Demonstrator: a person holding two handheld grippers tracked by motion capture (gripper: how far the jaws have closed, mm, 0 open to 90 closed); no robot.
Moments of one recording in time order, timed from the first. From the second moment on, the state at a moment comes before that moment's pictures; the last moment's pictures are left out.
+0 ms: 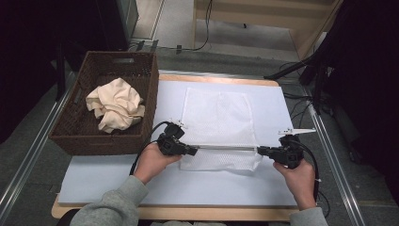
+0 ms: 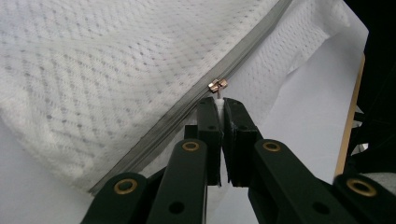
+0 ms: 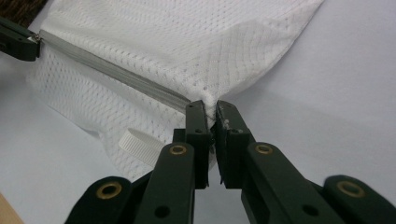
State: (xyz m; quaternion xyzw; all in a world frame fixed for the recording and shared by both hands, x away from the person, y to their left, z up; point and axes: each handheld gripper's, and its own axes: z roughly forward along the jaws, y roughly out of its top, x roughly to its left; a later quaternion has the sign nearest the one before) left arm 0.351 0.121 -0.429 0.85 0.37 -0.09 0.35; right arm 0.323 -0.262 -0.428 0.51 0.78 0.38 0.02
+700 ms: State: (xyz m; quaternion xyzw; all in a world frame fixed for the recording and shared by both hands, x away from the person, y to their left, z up) left arm 0.345 0.135 -0.427 0.85 0.39 -0.08 0.36; right arm 0.324 -0.268 -0.428 0.50 0.78 0.37 0.02
